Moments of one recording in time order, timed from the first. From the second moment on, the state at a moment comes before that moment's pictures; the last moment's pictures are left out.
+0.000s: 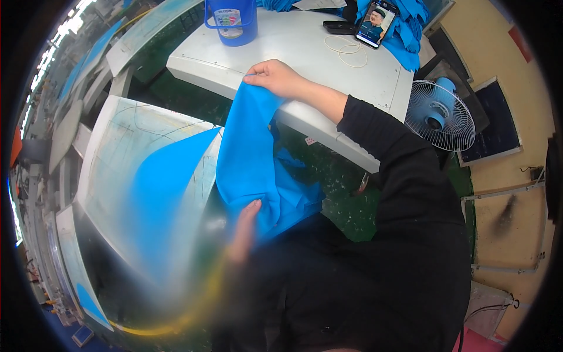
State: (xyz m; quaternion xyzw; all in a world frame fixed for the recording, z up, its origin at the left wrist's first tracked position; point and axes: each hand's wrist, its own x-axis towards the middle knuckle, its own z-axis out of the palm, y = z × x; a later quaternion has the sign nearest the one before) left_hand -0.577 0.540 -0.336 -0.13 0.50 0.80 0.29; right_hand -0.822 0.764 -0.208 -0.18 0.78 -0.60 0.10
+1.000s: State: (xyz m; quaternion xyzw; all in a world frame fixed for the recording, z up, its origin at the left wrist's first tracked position) left_hand -0.464 0.425 -0.395 -0.11 0.77 0.53 0.34; right_hand -0.780 0.746 -0.198 -0.32 0.85 -0.41 -0.04
